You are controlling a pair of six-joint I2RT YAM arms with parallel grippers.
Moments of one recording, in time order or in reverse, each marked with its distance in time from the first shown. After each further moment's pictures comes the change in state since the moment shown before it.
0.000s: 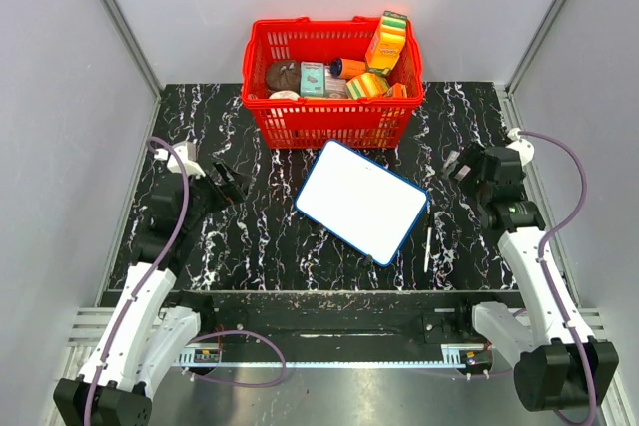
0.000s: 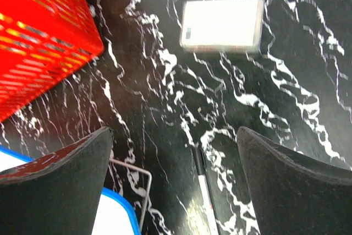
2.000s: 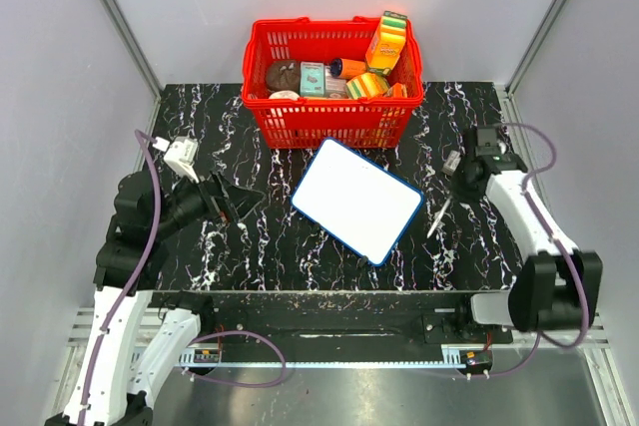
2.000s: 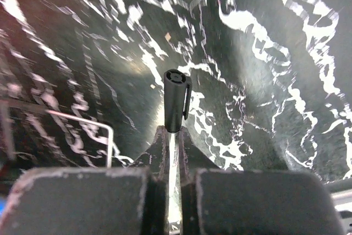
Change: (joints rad) left arm 0.000 -0.067 0.314 -0.315 0.475 0.045; right arm 0.000 0.455 0.189 -0.379 -0.127 -0.004
